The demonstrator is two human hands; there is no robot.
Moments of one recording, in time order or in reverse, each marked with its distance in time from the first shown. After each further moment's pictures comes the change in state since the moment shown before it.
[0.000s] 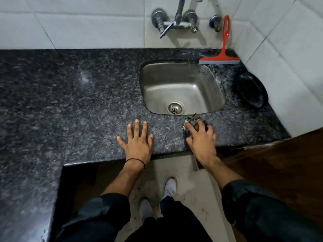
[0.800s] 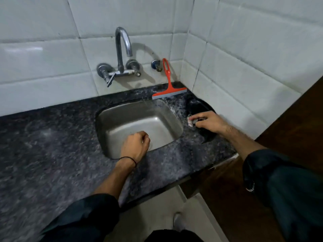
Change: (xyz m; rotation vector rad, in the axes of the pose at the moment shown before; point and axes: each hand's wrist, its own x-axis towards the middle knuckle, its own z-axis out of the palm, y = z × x) left_hand 0.082 0.153 -0.058 -0.266 0.077 0.445; right_hand 0.103 0.174 -0.138 0.840 -0.037 0.139
